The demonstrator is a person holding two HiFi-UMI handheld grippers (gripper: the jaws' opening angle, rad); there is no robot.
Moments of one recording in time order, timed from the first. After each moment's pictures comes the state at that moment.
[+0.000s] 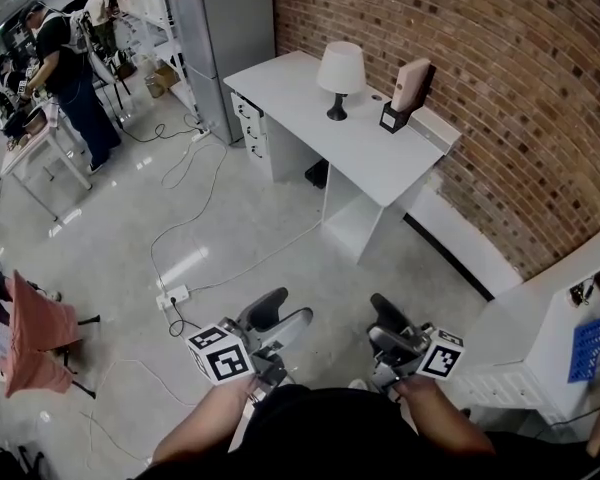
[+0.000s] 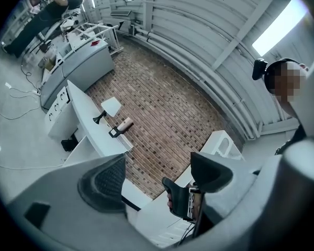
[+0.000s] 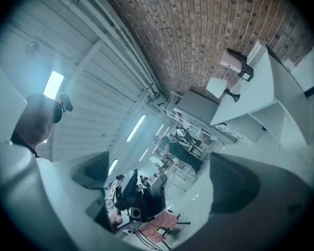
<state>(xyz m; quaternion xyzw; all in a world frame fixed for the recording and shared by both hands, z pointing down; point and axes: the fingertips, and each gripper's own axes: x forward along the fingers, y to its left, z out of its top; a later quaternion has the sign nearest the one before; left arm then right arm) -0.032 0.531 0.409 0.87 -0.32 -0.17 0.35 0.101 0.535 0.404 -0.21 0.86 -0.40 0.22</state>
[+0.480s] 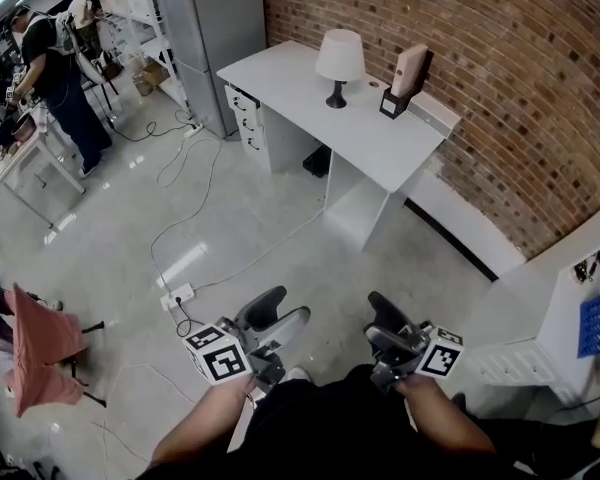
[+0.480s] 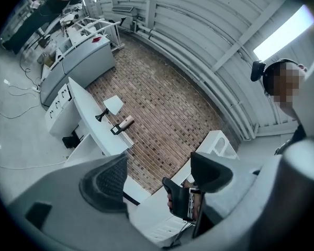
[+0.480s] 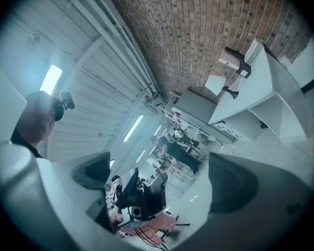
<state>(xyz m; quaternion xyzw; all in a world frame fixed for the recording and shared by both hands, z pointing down) -0.090 0.541 0.422 0.87 -0.30 -0.16 0.36 0.040 0.554 0.417 -0.23 0.86 -0.40 0.22</state>
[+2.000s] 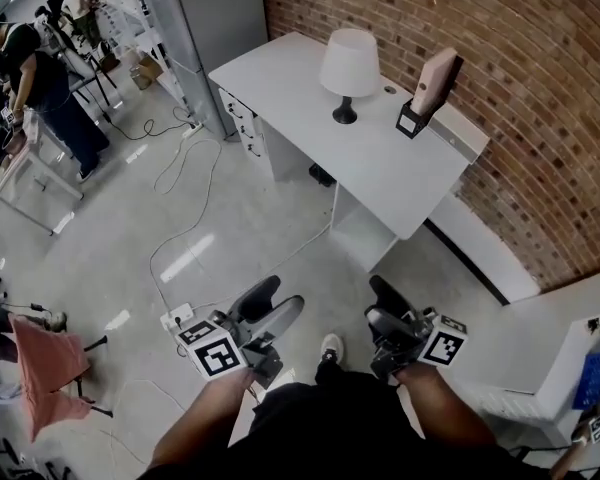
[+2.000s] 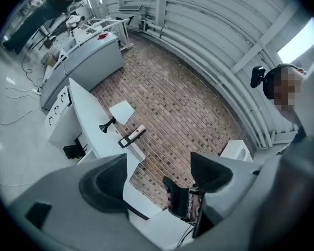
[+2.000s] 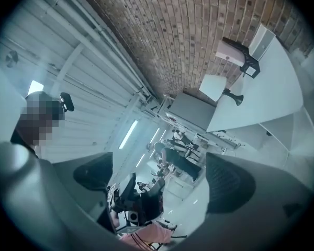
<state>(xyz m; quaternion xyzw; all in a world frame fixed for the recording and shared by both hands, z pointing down) -0.076 0.301 0.425 0.85 -0.33 -0.16 0.38 0.064 0.298 0.420 -0.23 0.85 -0.42 0.23</state>
